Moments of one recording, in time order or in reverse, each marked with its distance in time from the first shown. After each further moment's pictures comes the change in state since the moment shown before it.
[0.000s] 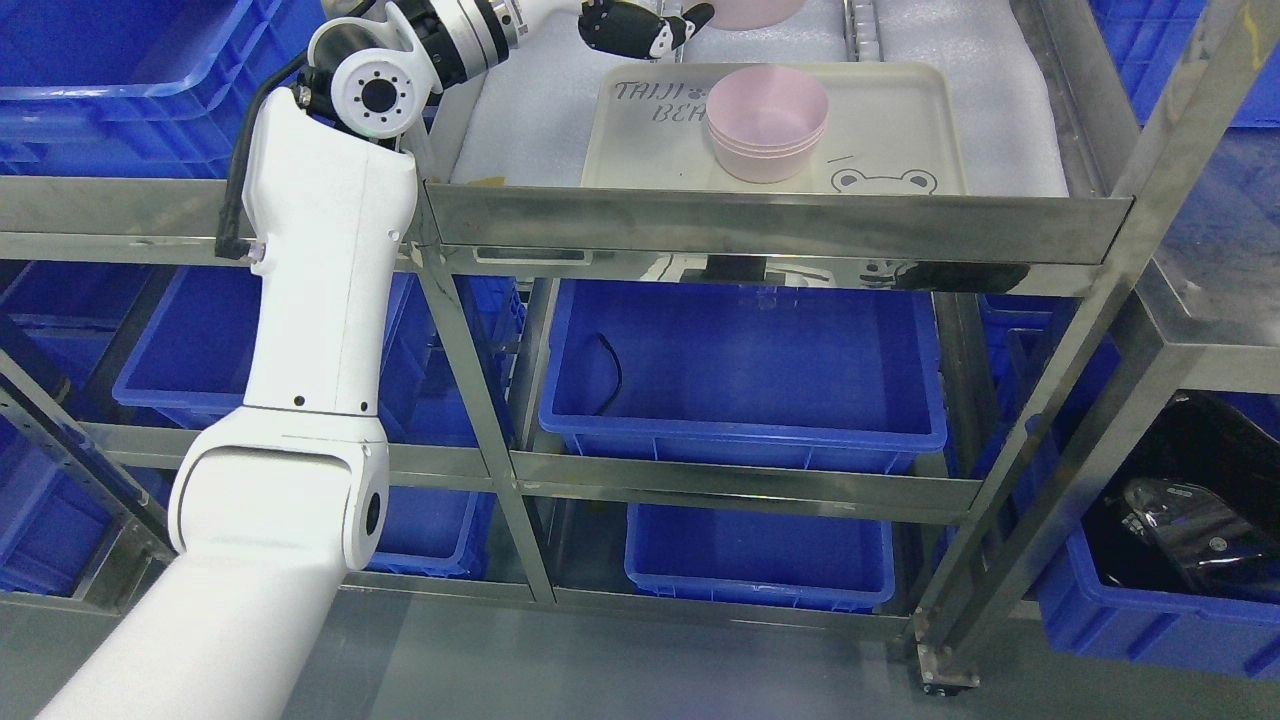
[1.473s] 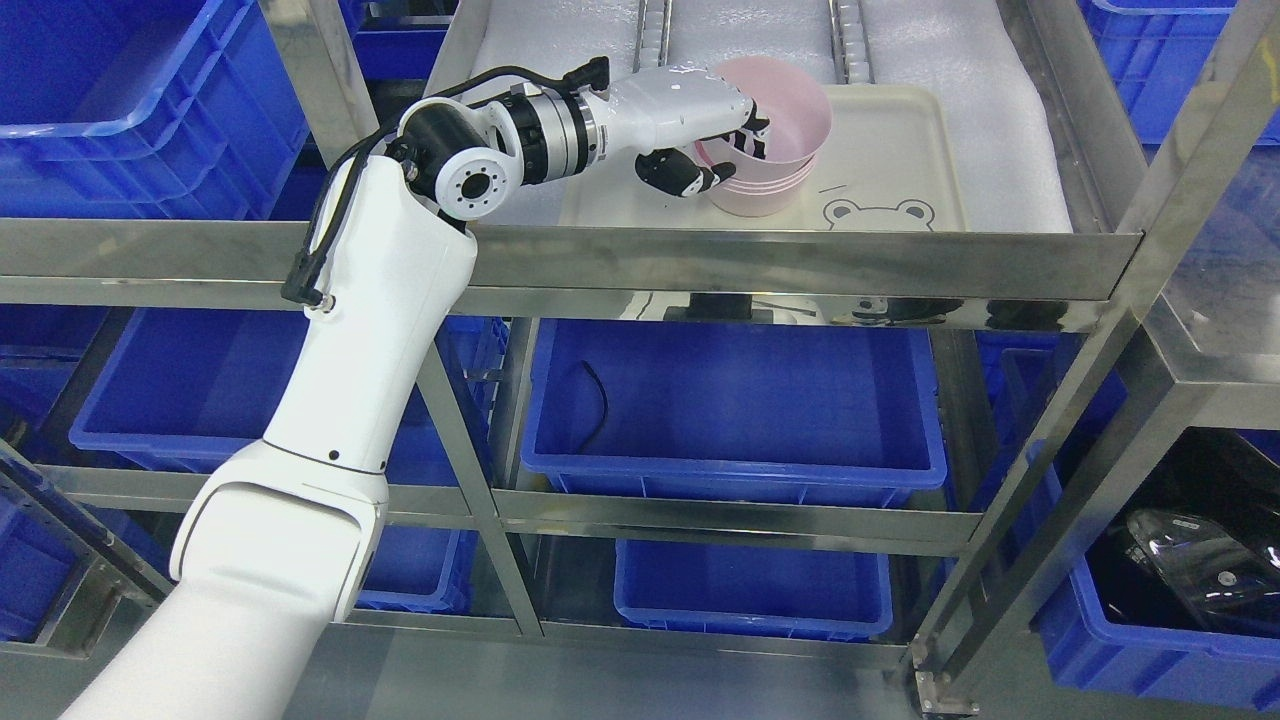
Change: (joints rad) left arm 0.119 0.046 -0.234 -0.138 -0.133 0.045 -0.043; right arm 0.000 0.000 0.000 0.000 0.000 0.000 0.000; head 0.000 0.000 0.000
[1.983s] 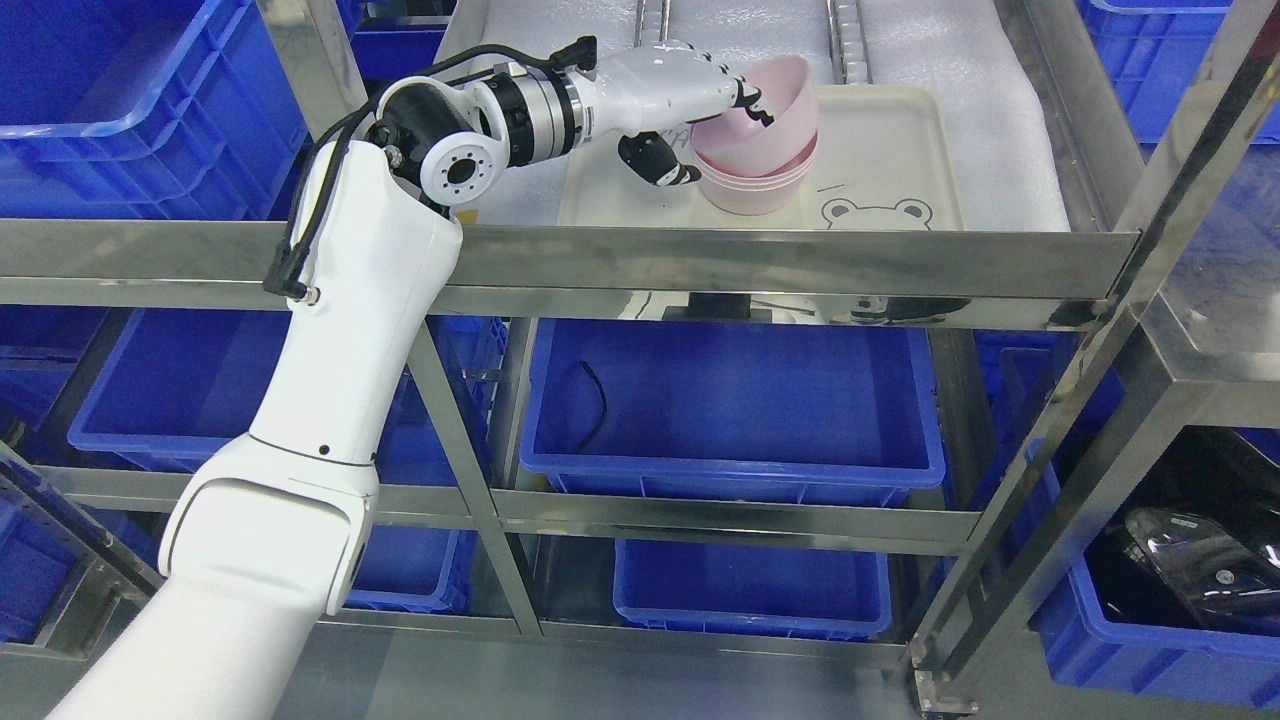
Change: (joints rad) left arm -0.027 0.016 0.029 -0.024 -0.054 0.003 -0.004; right arm 0.000 0.000 0.000 0.000 0.000 0.000 0.000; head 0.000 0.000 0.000
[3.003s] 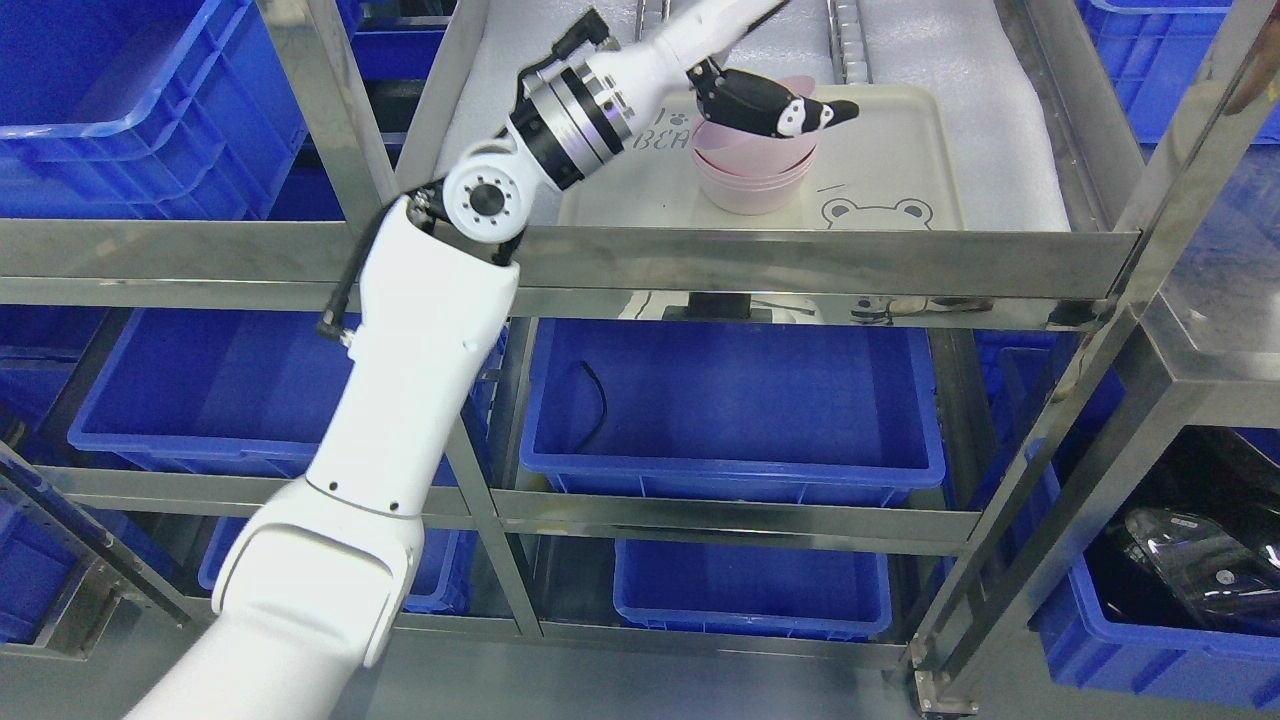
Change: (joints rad) left arm 0.188 -0.080 -0.102 -0.125 0.732 0.117 0.312; right arm 0.000 0.000 0.000 0.000 0.000 0.000 0.000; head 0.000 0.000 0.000
